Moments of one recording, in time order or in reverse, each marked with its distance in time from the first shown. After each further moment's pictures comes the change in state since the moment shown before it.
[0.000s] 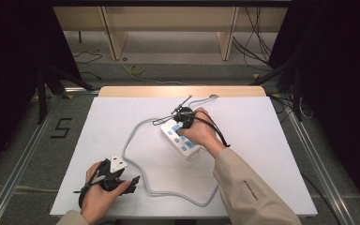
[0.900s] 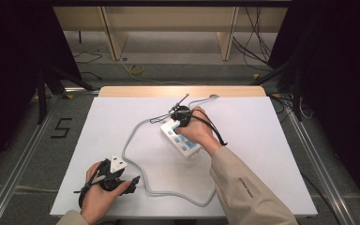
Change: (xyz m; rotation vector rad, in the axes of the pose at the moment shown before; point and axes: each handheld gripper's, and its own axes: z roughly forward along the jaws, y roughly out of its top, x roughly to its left) left arm 0.000 0.000 0.000 0.001 -0.004 0.003; right arm -0.001 0.009 0.008 0.001 0.002 0.007
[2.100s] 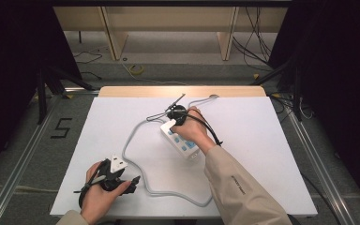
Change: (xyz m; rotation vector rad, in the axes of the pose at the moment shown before) left arm 0.000 0.000 0.000 -0.001 -0.002 0.003; right arm -0.003 0.010 0.021 -0.012 0.005 0.024
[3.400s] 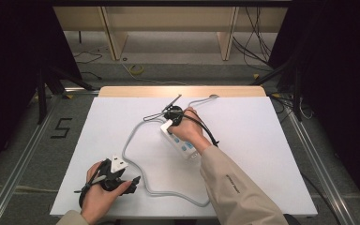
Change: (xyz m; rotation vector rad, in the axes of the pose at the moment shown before) left arm -0.001 0.000 0.001 0.006 -0.005 0.002; right arm 0.004 0.006 0.012 0.012 0.003 0.012
